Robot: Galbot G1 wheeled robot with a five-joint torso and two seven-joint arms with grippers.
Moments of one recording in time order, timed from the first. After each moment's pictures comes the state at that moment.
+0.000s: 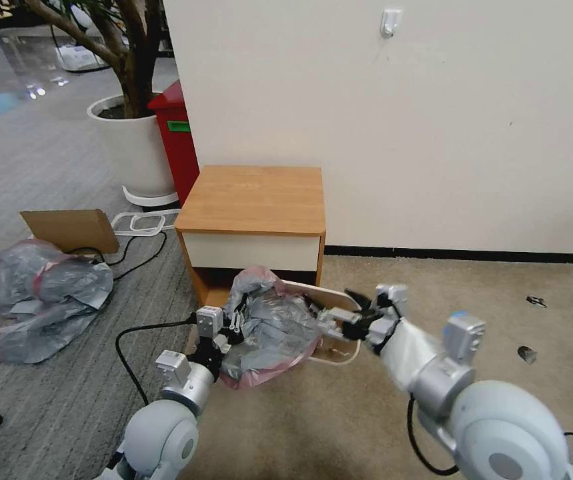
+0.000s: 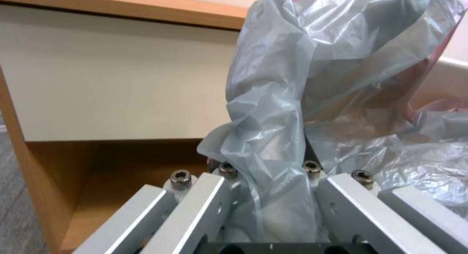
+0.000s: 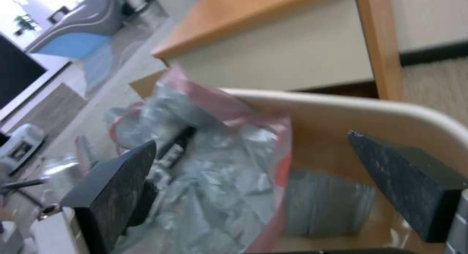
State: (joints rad) left arm 1.45 -1.18 -0.29 -2.05 -0.41 0.05 -0.04; right arm -1.35 1.04 0.19 2.41 1.05 -0.53 0.45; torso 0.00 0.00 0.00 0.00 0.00
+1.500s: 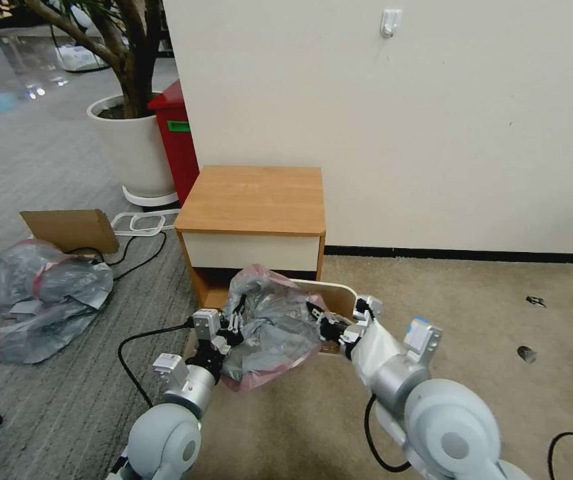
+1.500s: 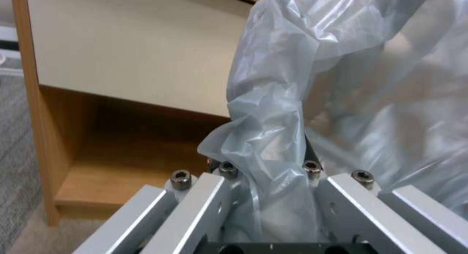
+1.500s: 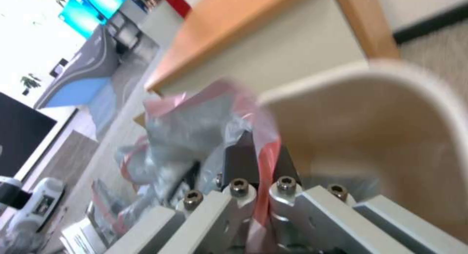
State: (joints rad) left arm 1.46 -1.20 -0.30 -2.06 -0.57 0.09 -0.12; right arm -1.33 1.13 0.20 2.40 1.15 -0.46 0.54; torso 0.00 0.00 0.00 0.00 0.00
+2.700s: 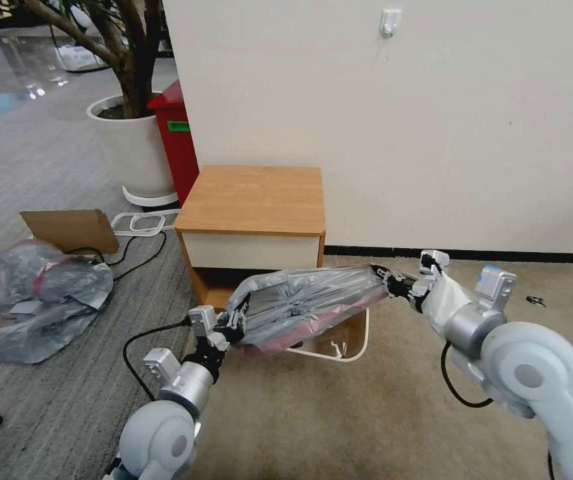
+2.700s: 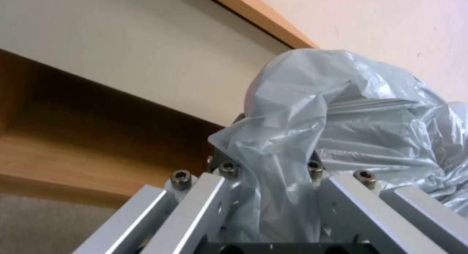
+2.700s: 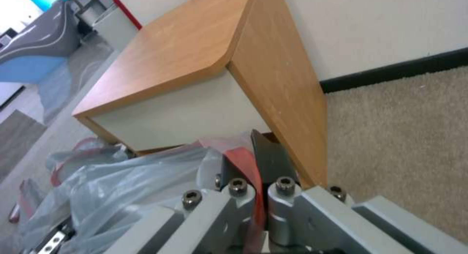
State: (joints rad) left arm 1.46 -1.22 -0.35 -2.10 -0.81 0.15 -0.08; right arm -1.24 0.91 0.50 2.28 1.37 -0.59 0.45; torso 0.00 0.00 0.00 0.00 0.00
